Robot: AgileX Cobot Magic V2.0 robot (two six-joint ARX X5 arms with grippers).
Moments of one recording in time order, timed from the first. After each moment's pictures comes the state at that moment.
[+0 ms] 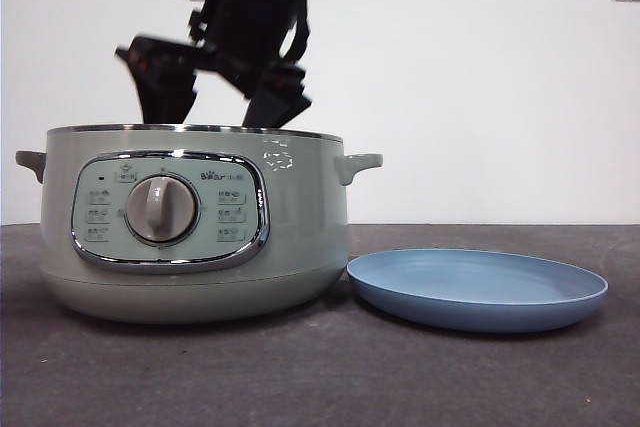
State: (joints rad) left arm -0.45 0.67 1.12 -0.71 -0.44 0.08; right arm 0.84 2.06 1.80 -0.66 0.03 -0.22
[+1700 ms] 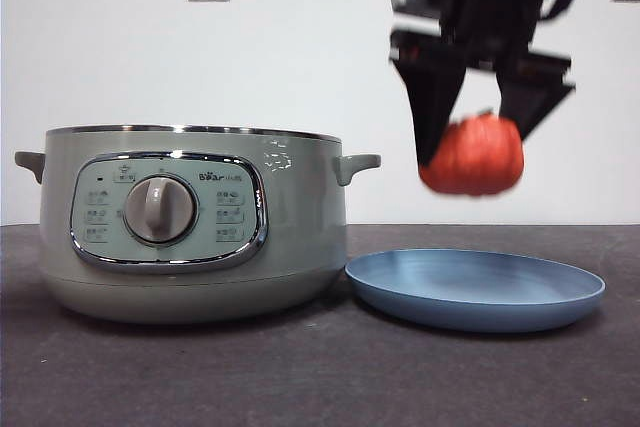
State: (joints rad) left arm -0.45 0.69 1.12 -0.70 -0.41 0.08; right arm 0.51 1.67 1.36 -0.88 0.03 0.01
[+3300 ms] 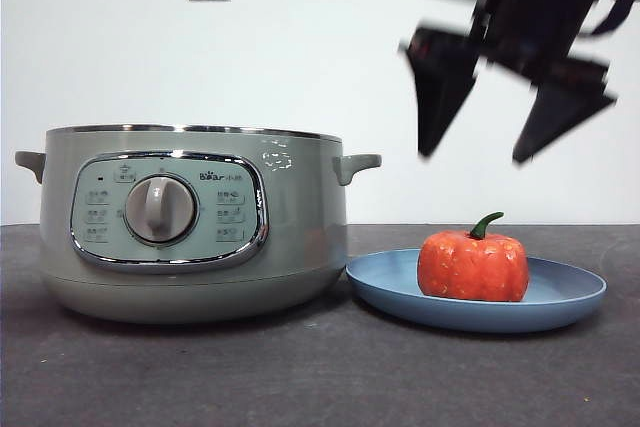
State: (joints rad) left arm -0.45 0.91 1.12 -0.57 -0.18 0.08; right arm 0.51 1.43 1.10 -0.63 0.03 0.04
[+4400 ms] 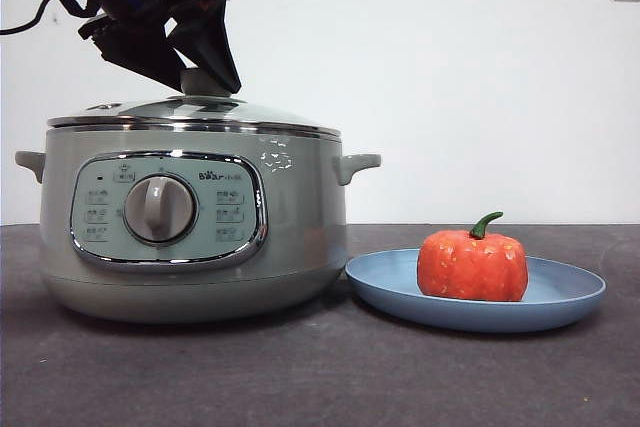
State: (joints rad) left arm -0.45 1.41 1.12 -0.32 0.08 0.05; right arm 0.51 0.93 1.10 -0.81 0.09 0.05
